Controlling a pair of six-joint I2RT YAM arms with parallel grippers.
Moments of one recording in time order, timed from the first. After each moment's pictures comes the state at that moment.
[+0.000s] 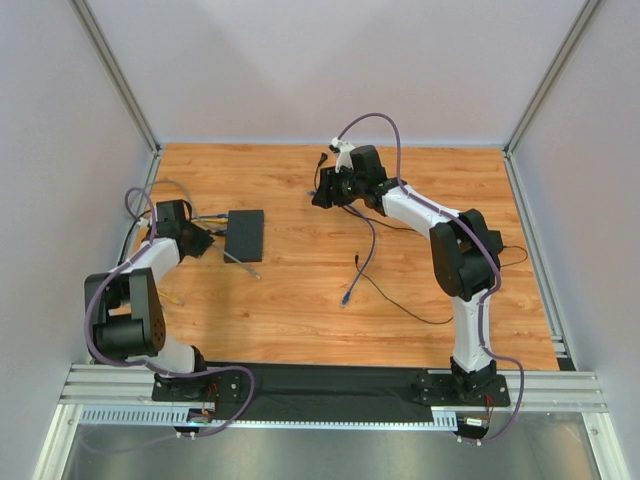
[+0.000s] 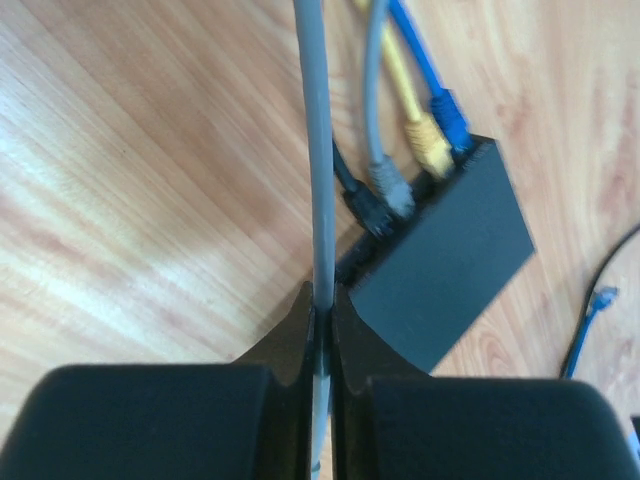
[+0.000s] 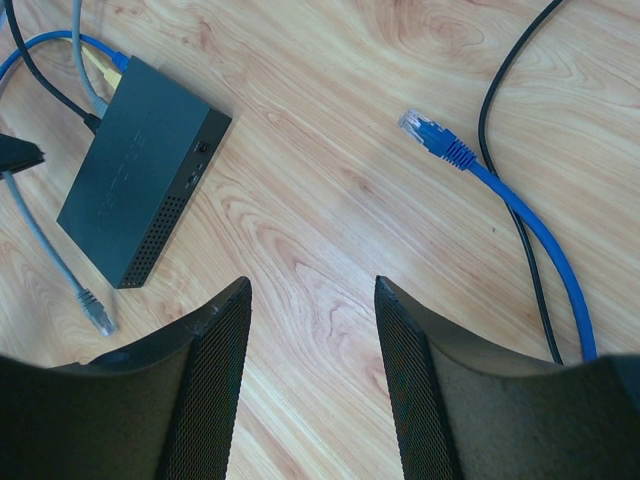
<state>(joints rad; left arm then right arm) 0.13 1.52 0.79 -0.14 0.02 -0.94 0.47 2.09 1.60 -0.09 -0.40 0.26</state>
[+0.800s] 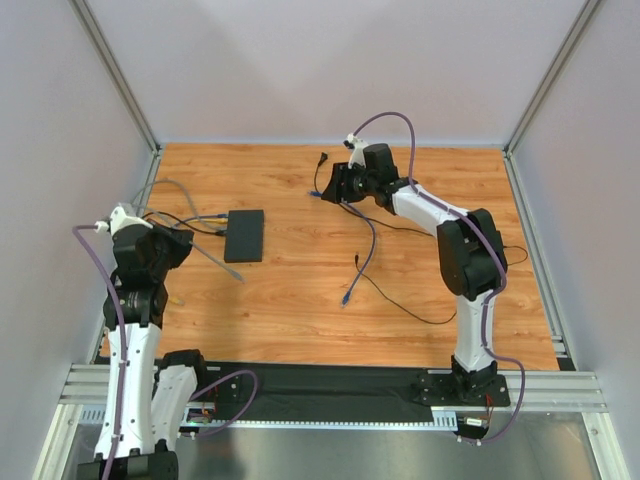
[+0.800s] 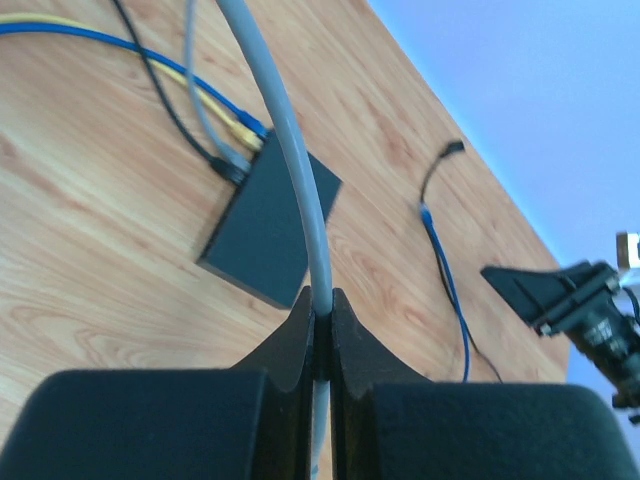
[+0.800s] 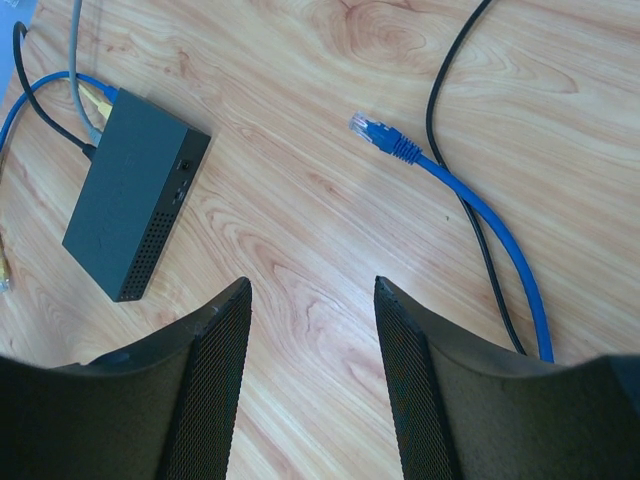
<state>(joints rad) 0.10 0.71 0.80 -0.50 0.06 -0.76 0.40 2.05 1.54 -0.05 -0.42 0.32</state>
